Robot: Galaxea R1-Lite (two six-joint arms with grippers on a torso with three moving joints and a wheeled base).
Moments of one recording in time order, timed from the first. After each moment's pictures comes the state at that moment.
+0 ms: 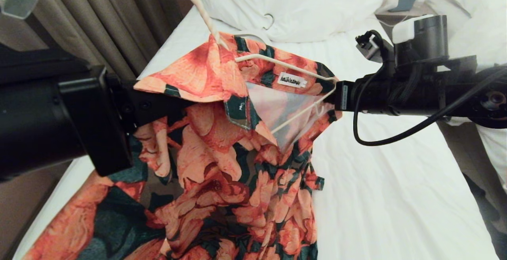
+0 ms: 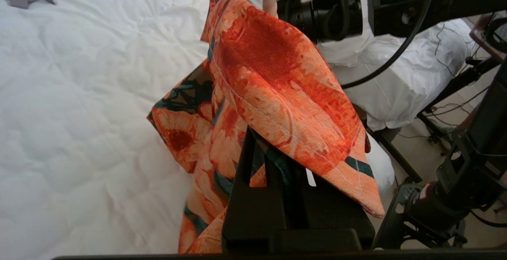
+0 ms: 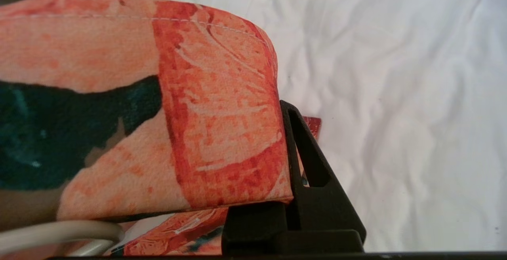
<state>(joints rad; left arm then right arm) -0.93 1.17 -1.03 -0.11 0.01 -0.06 0.47 1.78 -1.47 0.01 0.04 0.27</state>
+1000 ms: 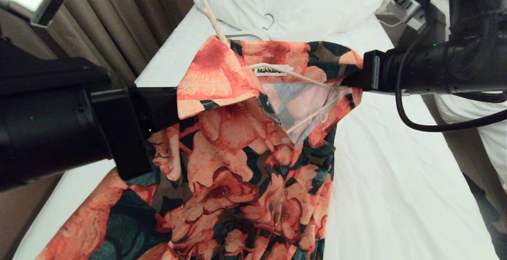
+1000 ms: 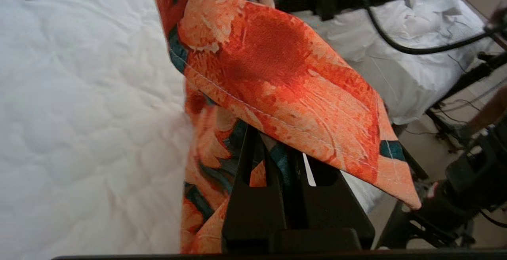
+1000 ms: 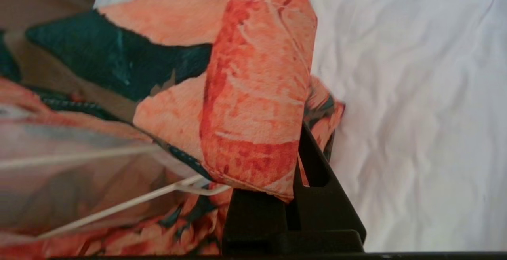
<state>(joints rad) -0.94 1.20 -1.03 -0.12 0.04 -0.05 0.52 1.64 -1.59 0.26 0.10 0.27</state>
